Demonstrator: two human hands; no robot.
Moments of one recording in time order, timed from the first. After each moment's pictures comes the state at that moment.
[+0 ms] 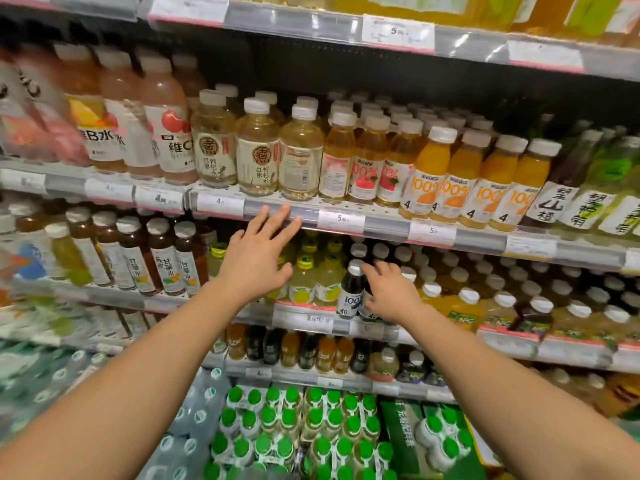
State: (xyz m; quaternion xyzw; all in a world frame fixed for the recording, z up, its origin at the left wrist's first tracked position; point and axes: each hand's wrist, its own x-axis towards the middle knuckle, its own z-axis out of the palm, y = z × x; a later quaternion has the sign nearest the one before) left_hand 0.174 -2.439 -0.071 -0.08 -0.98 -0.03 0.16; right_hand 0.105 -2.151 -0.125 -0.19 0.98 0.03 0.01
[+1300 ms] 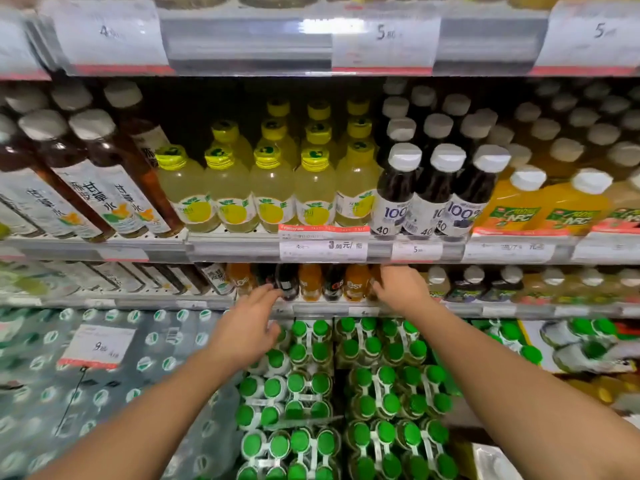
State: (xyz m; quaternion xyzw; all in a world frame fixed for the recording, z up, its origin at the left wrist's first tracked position) left_hand 0.201 -2.472 -0.352 -0.04 -0.98 -0.16 -0.13; right_hand 0.090 -2.182 -0.370 -0.08 0.99 -0.06 0.13
